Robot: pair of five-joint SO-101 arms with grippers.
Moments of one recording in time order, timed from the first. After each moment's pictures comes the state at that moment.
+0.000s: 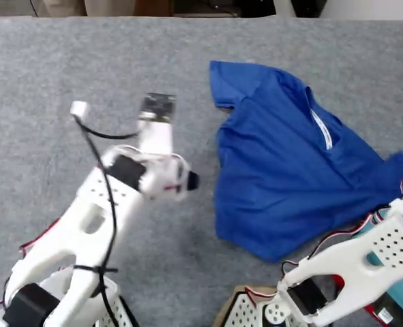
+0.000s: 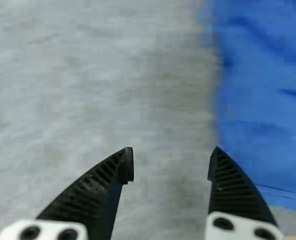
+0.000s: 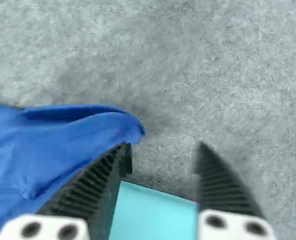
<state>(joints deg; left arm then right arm) 27.8 -28.0 37.3 60.7 9.8 54.9 43.4 -61.1 89.4 11.5</state>
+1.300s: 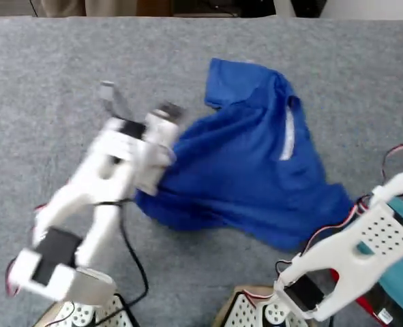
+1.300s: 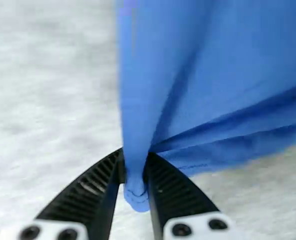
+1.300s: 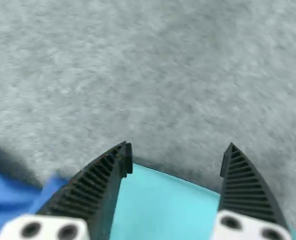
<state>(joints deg) 11.6 -4.3 22.6 75.7 -19.8 45.5 43.4 -65.5 97.8 9.2</state>
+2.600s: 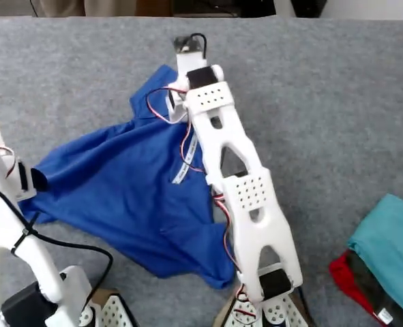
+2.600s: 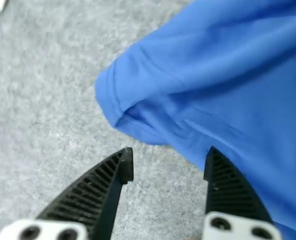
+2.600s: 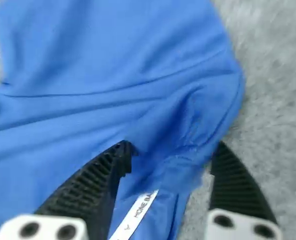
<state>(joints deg) -38.6 -25.8 26.8 80.7 -29.4 -23.5 60.5 -62.3 87.3 -18.6</state>
